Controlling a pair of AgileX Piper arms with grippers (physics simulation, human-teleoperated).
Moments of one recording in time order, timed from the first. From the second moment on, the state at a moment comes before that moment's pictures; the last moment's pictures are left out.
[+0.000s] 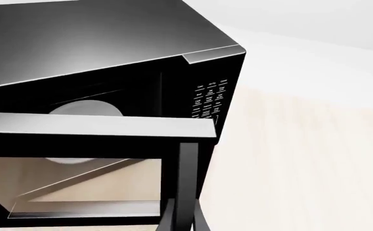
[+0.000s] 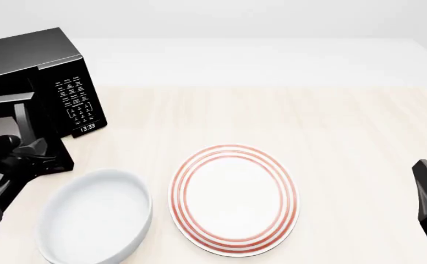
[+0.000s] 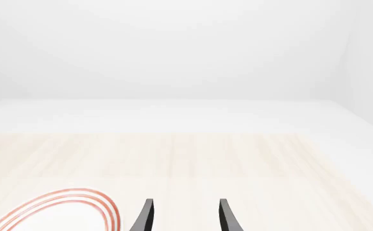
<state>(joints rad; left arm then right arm) 0.11 1.49 -0.17 -0.98 -0.08 0.00 0.01 0.00 0.00 0.00</state>
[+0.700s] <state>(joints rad) 0.10 1.44 -0.22 -1.02 -0.11 0.00 0.01 0.00 0.00 0.00</state>
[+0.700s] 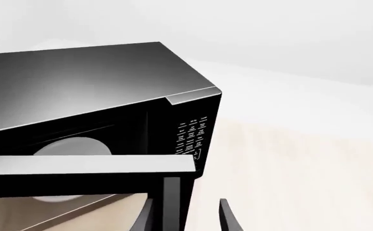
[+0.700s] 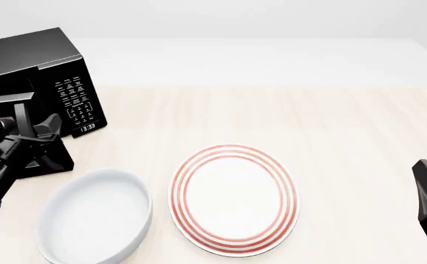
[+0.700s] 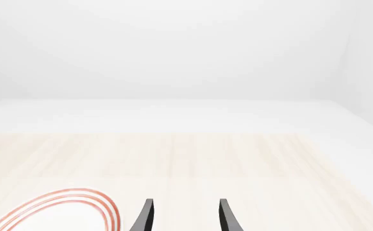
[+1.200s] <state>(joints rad) 0.10 1.31 -0.18 -0.96 -0.11 0.00 0.01 0.00 0.00 0.00</state>
